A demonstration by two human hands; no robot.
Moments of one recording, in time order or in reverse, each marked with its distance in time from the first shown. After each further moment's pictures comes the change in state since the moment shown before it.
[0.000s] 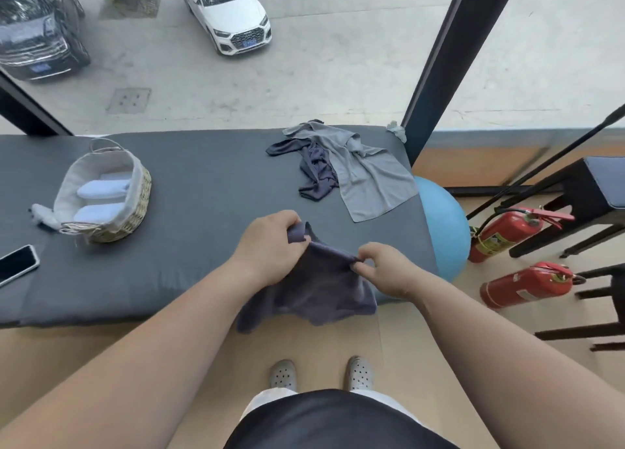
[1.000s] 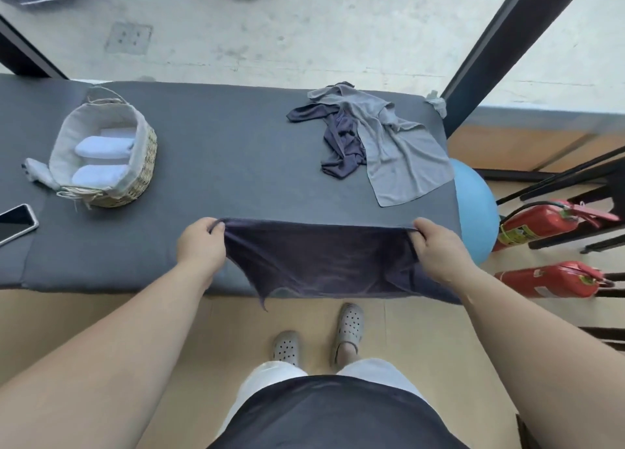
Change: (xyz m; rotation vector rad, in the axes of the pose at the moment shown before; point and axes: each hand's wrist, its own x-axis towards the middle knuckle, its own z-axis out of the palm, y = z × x) left_hand 0.028 -0.201 0.021 -0.213 0.274 -0.694; right_hand 0.052 0.028 -0.001 -0.007 0.221 0.177
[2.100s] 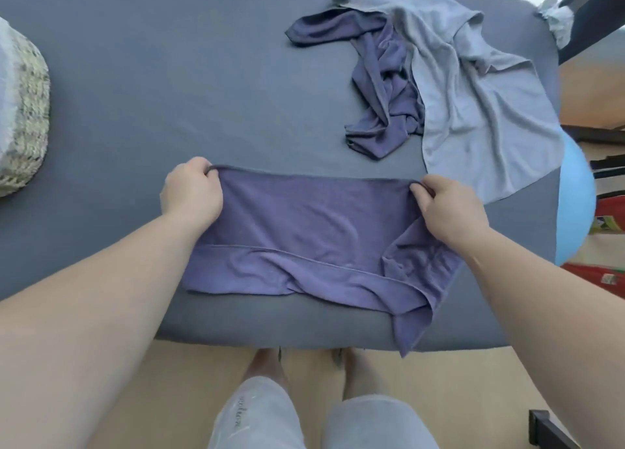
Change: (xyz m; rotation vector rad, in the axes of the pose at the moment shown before) left_hand 0.241 -0.028 0.161 0.399 -0.034 0.119; right_hand 0.245 0.030 0.139 -0.186 -0.034 0.096
